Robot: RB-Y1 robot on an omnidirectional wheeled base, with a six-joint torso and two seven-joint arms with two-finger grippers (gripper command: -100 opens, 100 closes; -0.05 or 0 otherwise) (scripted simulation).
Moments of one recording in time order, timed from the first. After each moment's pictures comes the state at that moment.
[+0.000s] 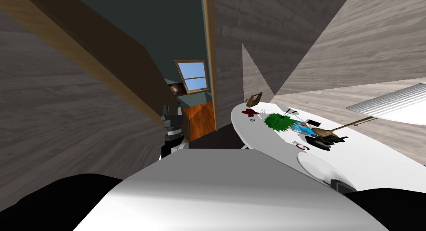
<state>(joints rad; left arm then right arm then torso) 0.53 0.04 -0.05 -2.37 0.07 -0.54 0.14 0.73 -0.95 -0.12 -0.99 1.12 -0.33 0.82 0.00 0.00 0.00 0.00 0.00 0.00</state>
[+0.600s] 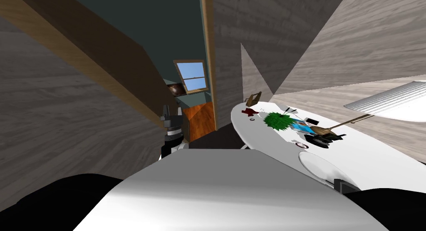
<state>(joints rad) 0.53 0.04 -0.05 -2.37 0.07 -0.54 0.14 0.74 -0.98 -0.14 -0.99 1.11 -0.36 0.82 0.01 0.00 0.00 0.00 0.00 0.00</state>
